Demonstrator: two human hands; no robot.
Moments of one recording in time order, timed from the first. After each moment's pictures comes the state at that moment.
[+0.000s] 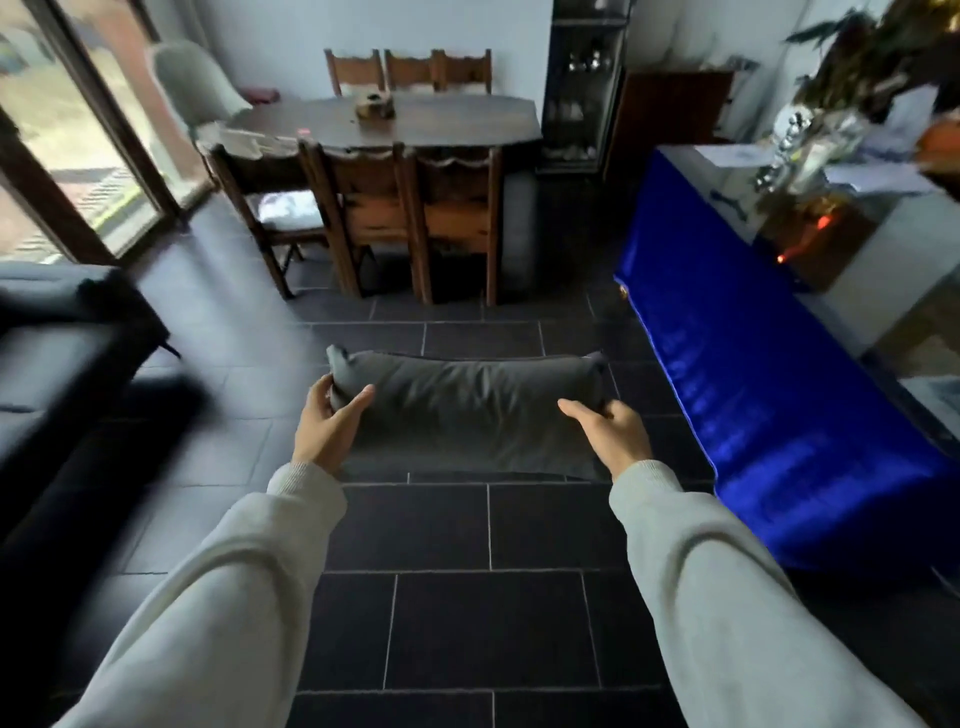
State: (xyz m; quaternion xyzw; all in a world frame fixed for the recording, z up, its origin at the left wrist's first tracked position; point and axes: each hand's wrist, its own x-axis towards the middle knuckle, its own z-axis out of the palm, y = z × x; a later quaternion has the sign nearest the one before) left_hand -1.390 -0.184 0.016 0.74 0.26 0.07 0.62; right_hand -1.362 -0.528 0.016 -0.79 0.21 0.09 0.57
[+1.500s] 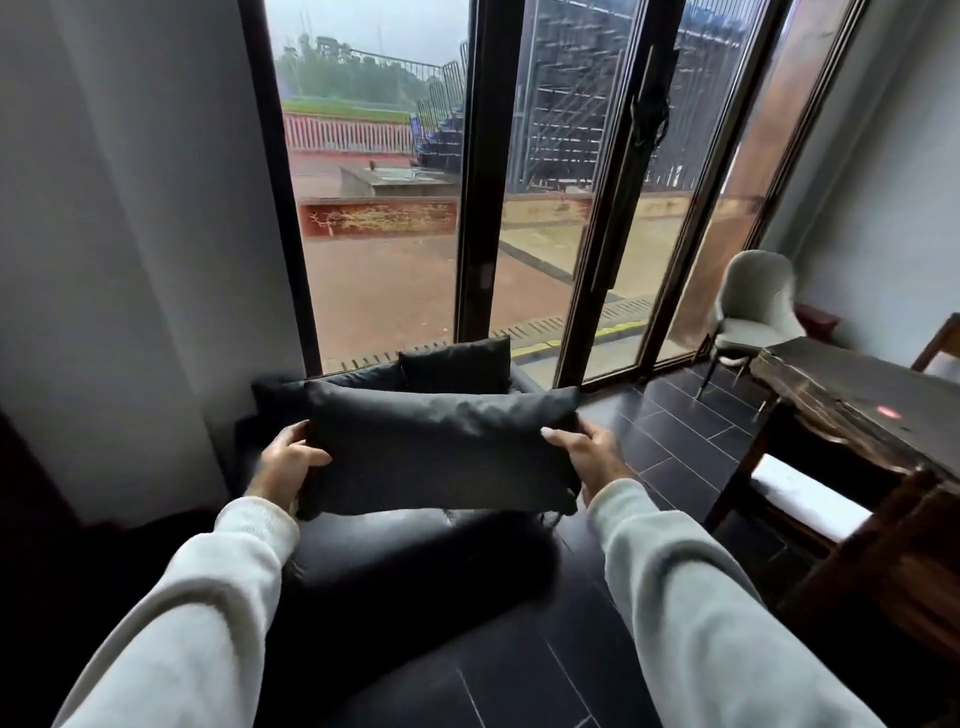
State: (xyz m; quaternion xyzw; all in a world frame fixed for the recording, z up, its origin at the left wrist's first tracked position) left_hand -1.349 0.701 0.142 0.43 0.53 0.44 0.59; right_hand -1.012 0.573 0.158 -0.64 -0.27 0.38 0.61
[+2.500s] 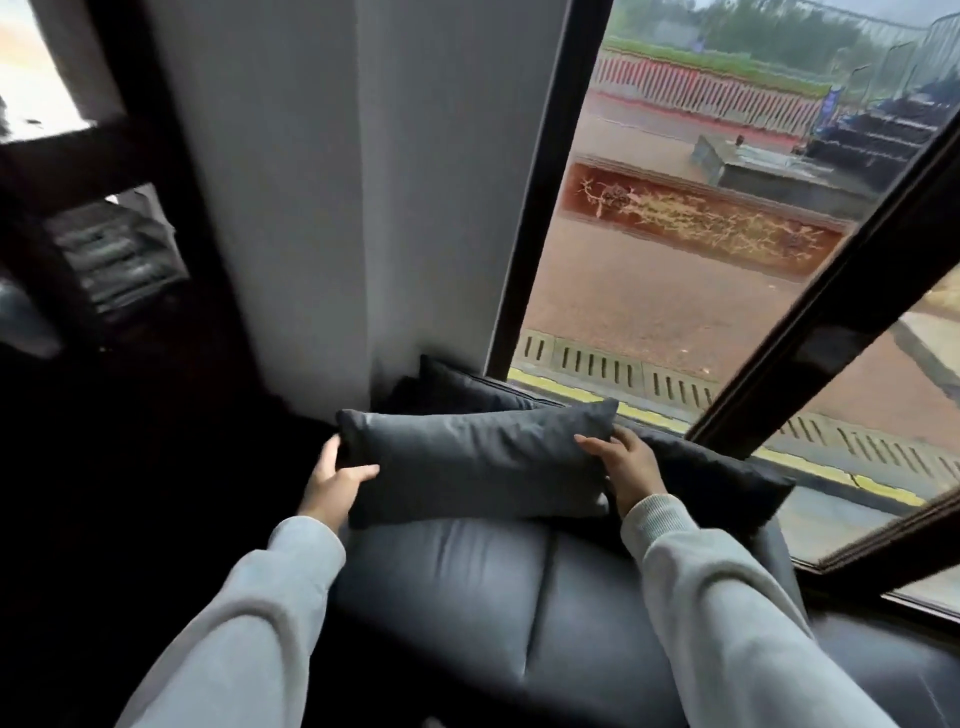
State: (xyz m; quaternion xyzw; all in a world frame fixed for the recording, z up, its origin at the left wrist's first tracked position) left_hand -1.307 1.004 -0.011 0.16 0.64 0.59 0.46; right_hand -0.983 1.162 0.042 -0.57 -0.48 0.55 0.37
